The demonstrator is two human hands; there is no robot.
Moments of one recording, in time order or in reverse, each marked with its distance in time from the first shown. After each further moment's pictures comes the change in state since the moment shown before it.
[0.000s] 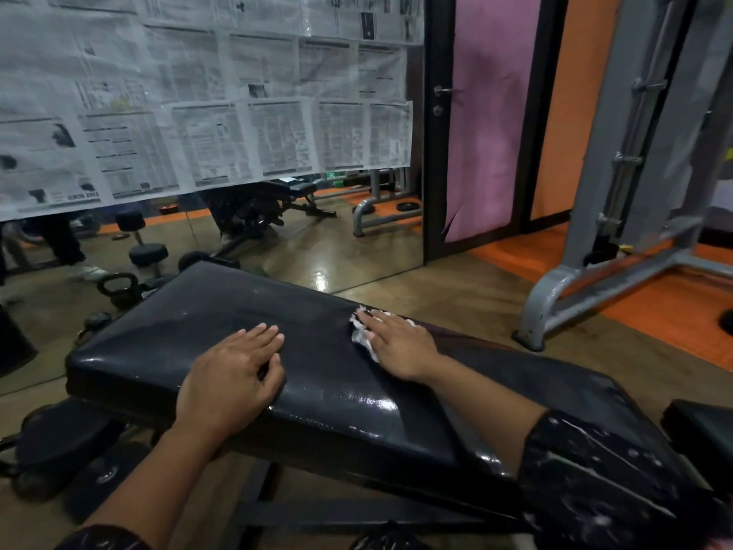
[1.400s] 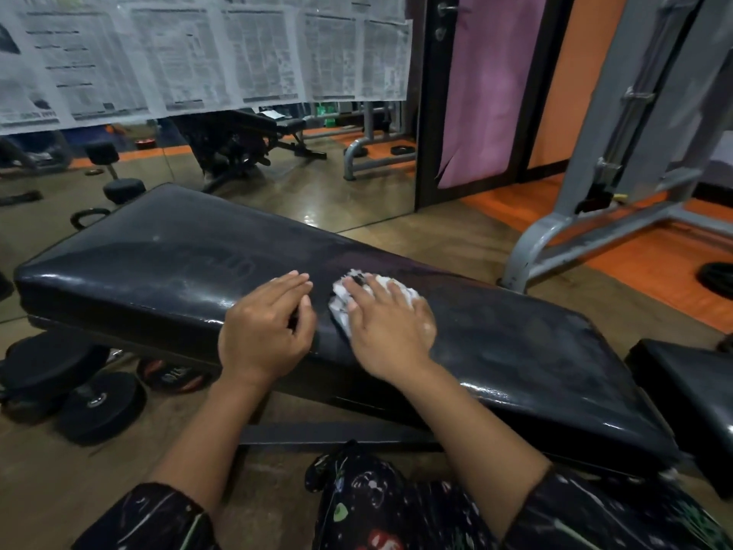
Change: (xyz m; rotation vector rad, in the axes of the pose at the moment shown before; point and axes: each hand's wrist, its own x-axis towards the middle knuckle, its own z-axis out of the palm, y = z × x) left_hand -0.017 0.080 0.032 -0.246 0.330 0.088; right_hand -0.084 -0.031 0.030 0.014 0.233 0.122
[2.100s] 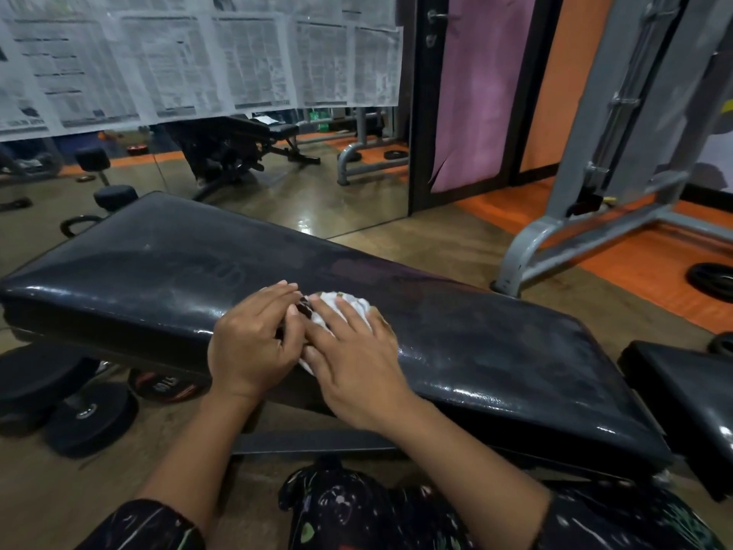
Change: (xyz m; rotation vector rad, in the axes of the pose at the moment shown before) left_hand -0.002 0.000 0.001 -0.001 0.056 -0.037; right_hand -0.038 -0.023 -0.006 0.043 -0.024 -0.294
